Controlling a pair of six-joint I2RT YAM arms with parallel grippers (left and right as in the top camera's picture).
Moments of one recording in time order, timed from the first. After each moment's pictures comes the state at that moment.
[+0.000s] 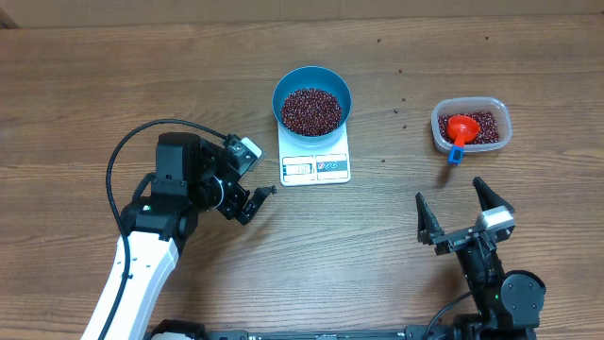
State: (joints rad) left arm -0.14 1.18 0.82 -0.53 0.41 0.48; right arm 0.04 0.02 0.08 0.03 -0.24 0.01
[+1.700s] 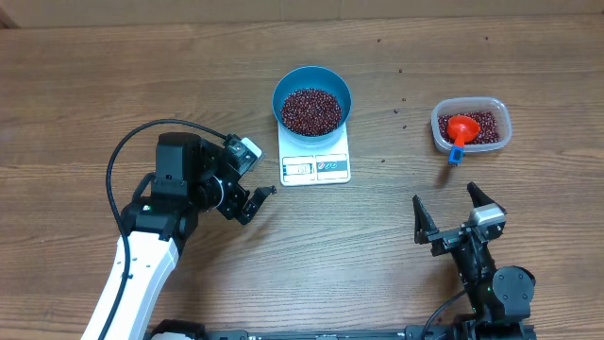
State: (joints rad) left arm -0.14 1.18 0.82 -0.53 0.41 0.48; right arm 0.04 0.01 0.02 -0.02 -0.21 0.01
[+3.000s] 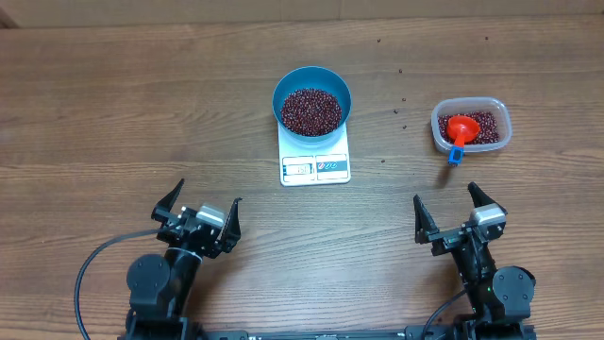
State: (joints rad) left arm -0.05 0.27 0.17 -0.06 0.19 0.39; right arm 0.04 0.01 0.02 -0.02 -0.20 0.01
